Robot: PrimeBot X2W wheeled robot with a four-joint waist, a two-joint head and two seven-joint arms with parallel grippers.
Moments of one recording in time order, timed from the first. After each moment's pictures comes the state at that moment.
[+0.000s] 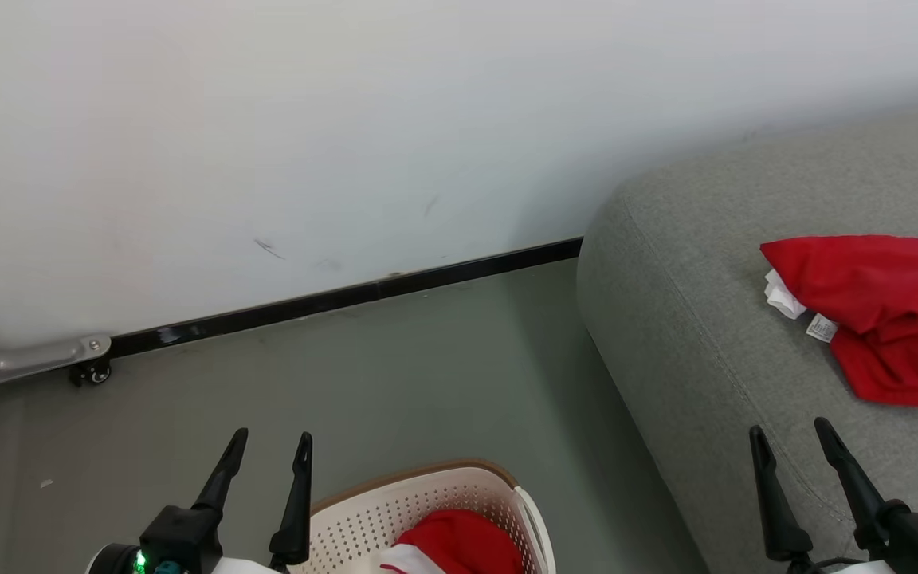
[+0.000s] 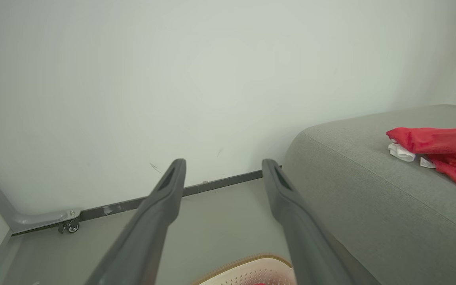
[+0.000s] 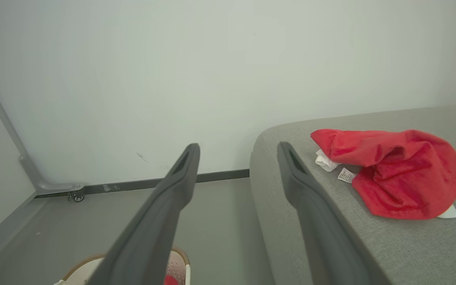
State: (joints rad) left arm 0.01 0.19 -0.29 0.18 -0.29 0.13 -0.25; right arm 0.18 -0.04 -0.08 0.04 0.08 0.13 -0.13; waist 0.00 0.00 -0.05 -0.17
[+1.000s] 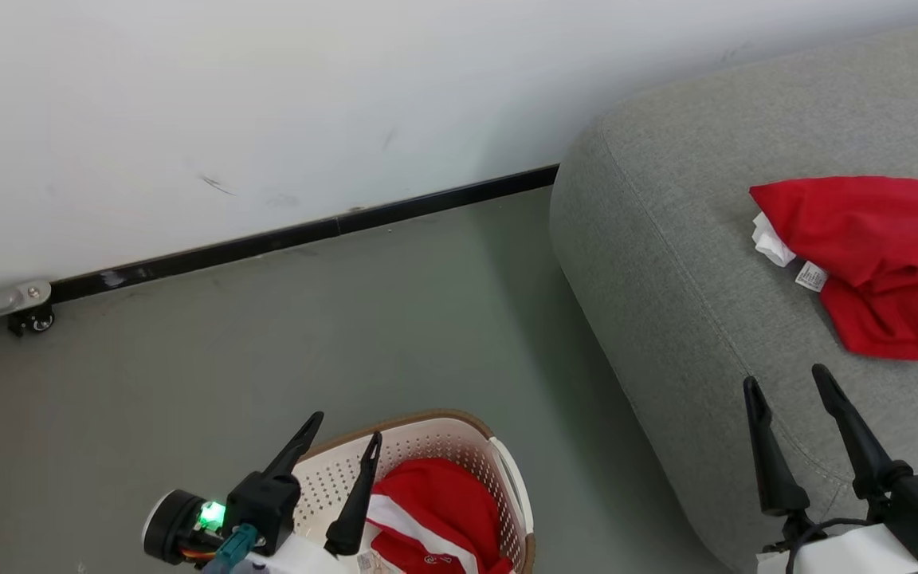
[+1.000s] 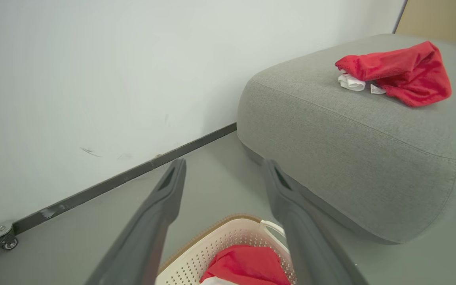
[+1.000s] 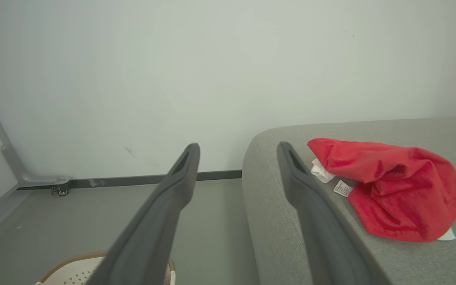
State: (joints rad) left arm -0.11 0.20 -0.41 0.30 -0.20 0.03 -0.22; right arm 0.12 -0.04 -0.07 -0.03 0.04 0.13 -0.13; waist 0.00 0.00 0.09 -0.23
